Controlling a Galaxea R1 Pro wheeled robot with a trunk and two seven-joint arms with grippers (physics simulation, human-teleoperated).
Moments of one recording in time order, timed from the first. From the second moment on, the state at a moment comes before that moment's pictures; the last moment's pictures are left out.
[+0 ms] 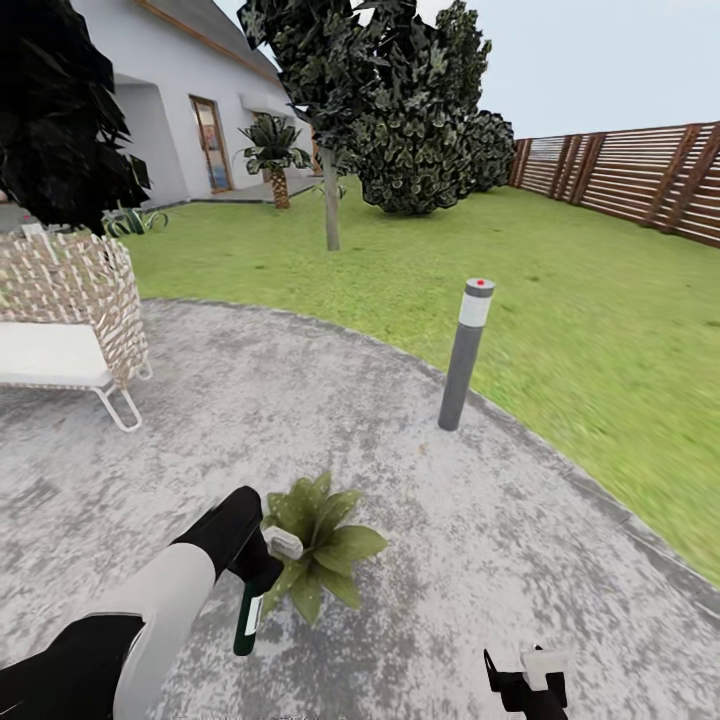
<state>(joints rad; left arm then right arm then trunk) -0.90 -0.06 0.01 -0.37 -0.86 1.01 -0.81 -0.40 -0.08 -0.24 -0.11 0.29 -0.64 0.01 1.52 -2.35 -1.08</state>
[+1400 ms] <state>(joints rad) -0.90 -0.06 0.01 -0.35 -0.87 1.00 -0.80 -0.40 -0.08 -0.24 -0.11 0.29 -0.64 0.01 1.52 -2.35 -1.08</state>
